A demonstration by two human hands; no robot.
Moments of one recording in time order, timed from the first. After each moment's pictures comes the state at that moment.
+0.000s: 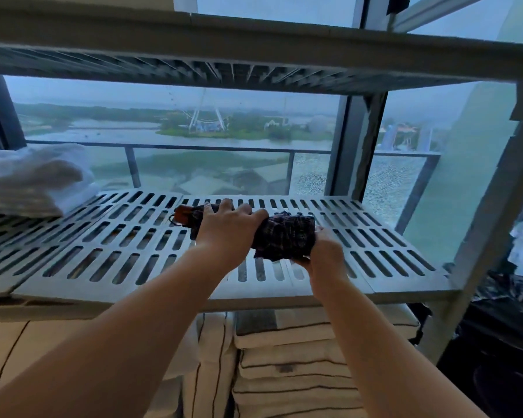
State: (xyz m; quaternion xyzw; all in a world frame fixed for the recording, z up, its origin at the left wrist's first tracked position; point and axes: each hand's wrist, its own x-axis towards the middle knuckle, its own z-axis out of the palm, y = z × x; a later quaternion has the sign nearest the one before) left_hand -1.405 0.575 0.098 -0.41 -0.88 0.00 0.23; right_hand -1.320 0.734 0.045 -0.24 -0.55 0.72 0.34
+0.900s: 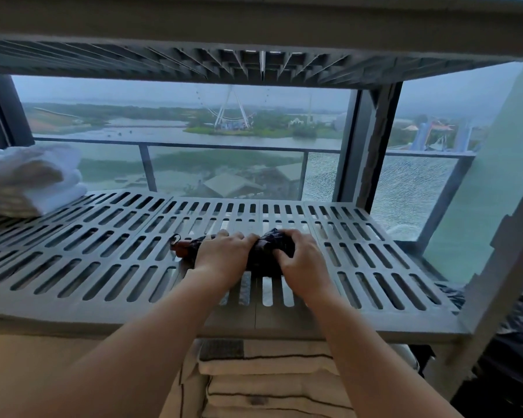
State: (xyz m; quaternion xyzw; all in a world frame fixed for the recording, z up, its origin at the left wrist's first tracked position) left_hand -1.436 0.672 0.044 -0.35 -0.92 0.00 0.18; right_hand -1.342 0.817 0.028 -0.16 -0.88 0.34 0.29
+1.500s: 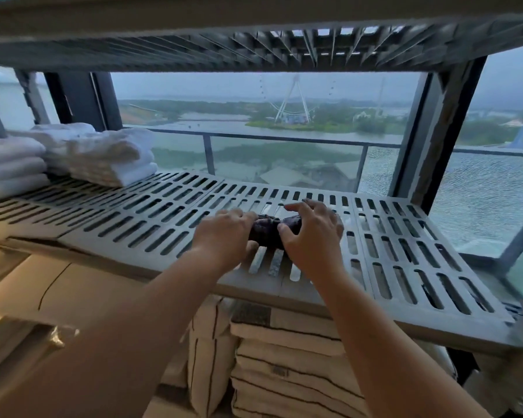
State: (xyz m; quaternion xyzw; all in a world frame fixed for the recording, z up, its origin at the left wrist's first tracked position) left_hand -1.389 0.612 0.061 -0.25 -0.94 0.00 0.22; right_hand -1.339 0.780 0.046 -0.07 -0.91 0.24 0.33
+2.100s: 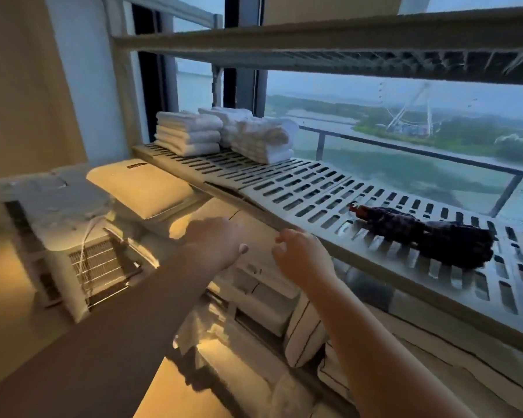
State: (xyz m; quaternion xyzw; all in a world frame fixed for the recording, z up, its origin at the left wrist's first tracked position) left_hand -1.254 0.355 0.043 0.03 -0.99 0.04 0.11; right_hand -1.280 0.532 0.018 0.16 -0.95 0.21 0.14
